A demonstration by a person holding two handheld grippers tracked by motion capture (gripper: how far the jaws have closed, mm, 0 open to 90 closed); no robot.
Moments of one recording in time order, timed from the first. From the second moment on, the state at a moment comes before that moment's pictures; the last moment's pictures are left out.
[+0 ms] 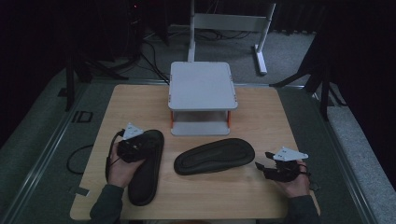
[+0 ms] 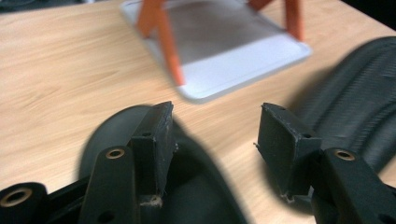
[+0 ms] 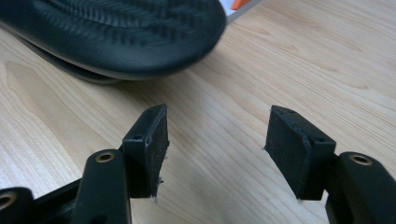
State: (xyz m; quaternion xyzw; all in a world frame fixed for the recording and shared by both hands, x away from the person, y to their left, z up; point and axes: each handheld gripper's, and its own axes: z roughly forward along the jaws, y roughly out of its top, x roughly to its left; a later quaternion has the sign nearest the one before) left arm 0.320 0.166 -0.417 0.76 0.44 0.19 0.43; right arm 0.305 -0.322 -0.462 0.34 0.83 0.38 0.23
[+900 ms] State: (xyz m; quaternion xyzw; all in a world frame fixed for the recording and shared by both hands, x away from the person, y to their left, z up) left arm 0.372 0.060 -0.464 0.81 0.43 0.16 0.35; right arm 0.305 -0.304 -0.465 0.32 0.84 0.39 0.19
